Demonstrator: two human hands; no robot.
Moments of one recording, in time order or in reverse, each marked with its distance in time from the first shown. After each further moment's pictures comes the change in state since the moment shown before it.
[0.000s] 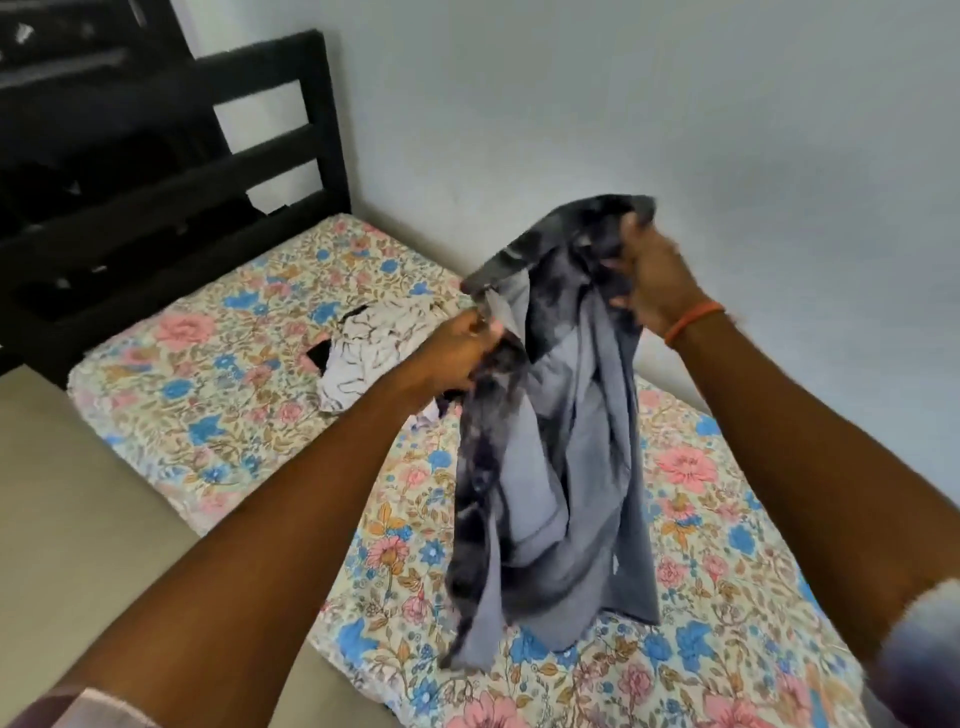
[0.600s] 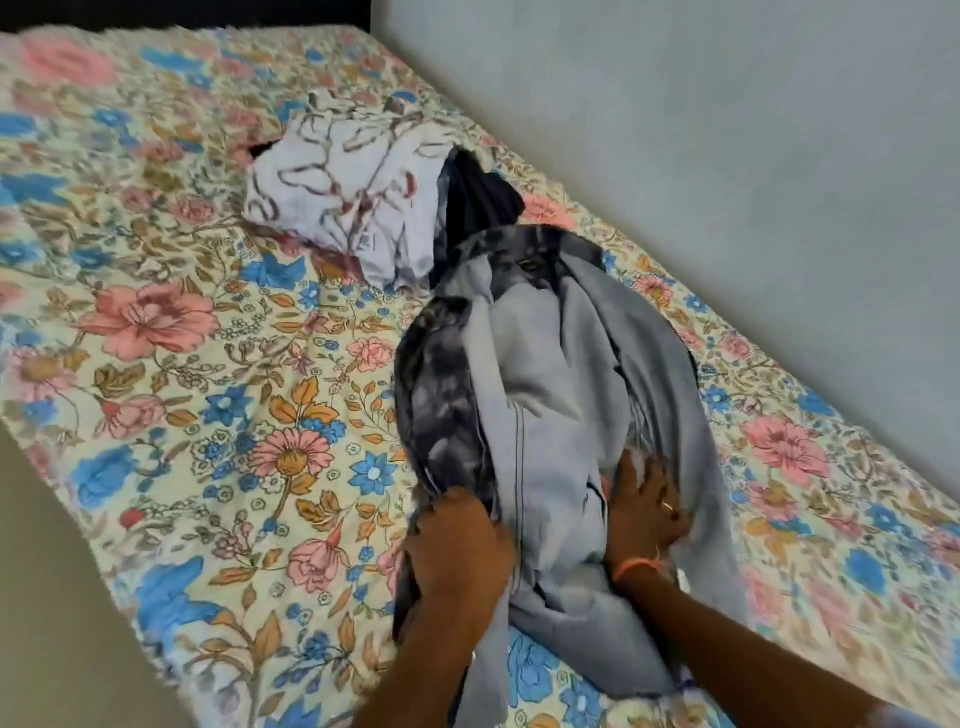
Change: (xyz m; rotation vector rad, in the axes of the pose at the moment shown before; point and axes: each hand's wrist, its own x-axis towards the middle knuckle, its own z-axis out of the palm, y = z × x) left_hand 0.052 -0.494 0.212 0.696 0.427 -0.353; right_hand -0.032 0.628 -0.077 -1.423 0.281 0.023
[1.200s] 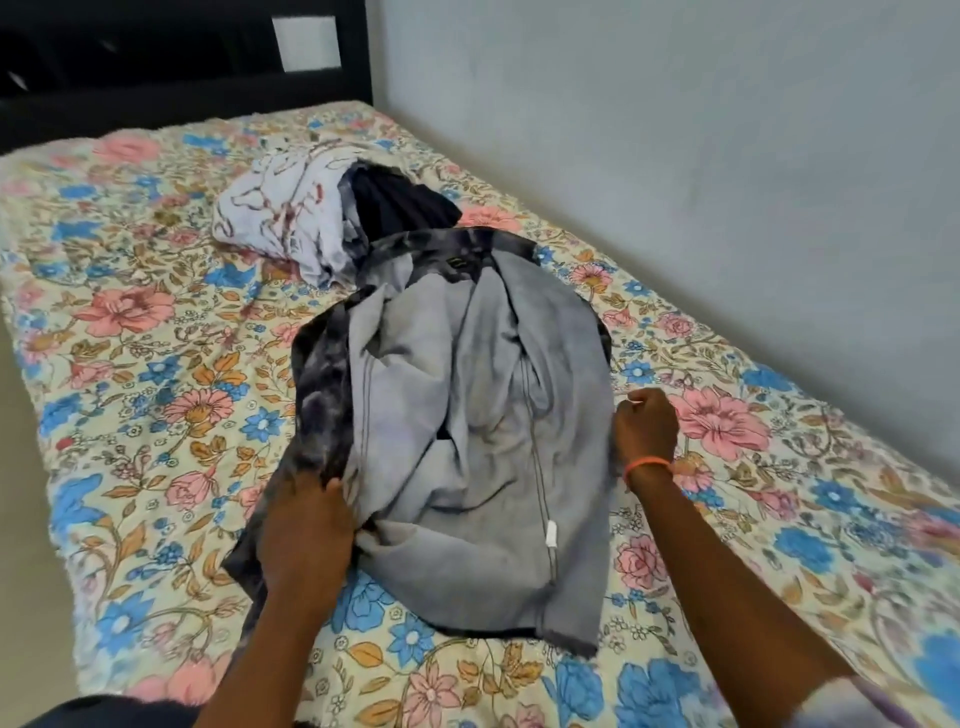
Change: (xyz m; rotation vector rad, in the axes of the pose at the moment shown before) left_hand -0.066 0.033 0.045 0.055 0.473 -0.220; right_hand 0.125 0.116 -0.066 0.772 0.001 0.100
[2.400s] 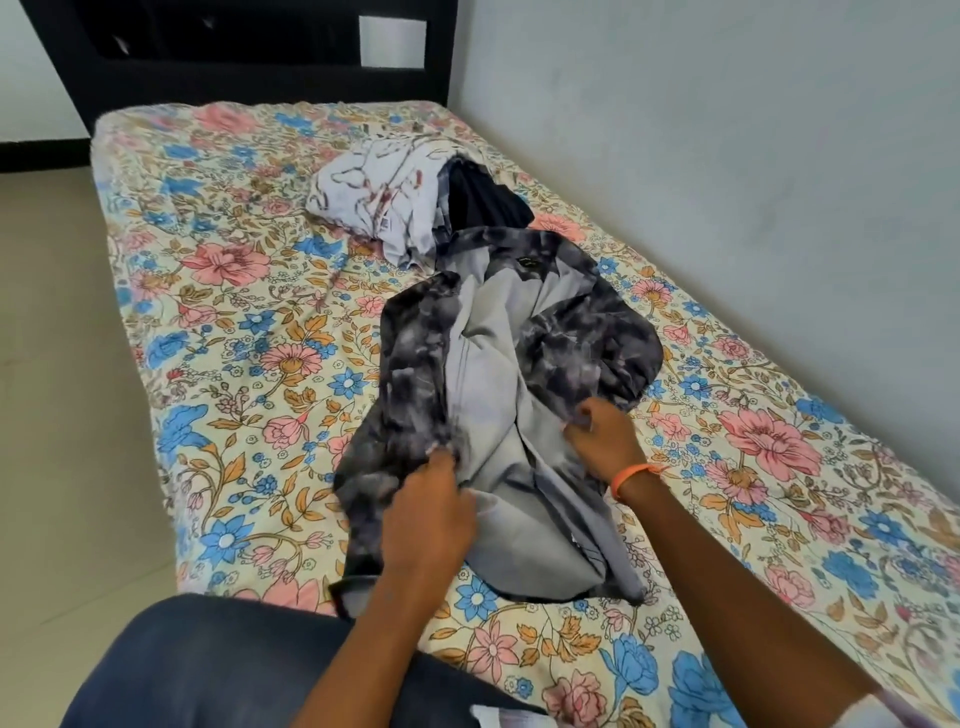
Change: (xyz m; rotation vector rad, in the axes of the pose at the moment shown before) left_hand -0.051 0.009 -0.023 -0.260 -0.126 0.149; right_hand -0.096 -0.047 0.043 -0.272 -0.463 -0.487
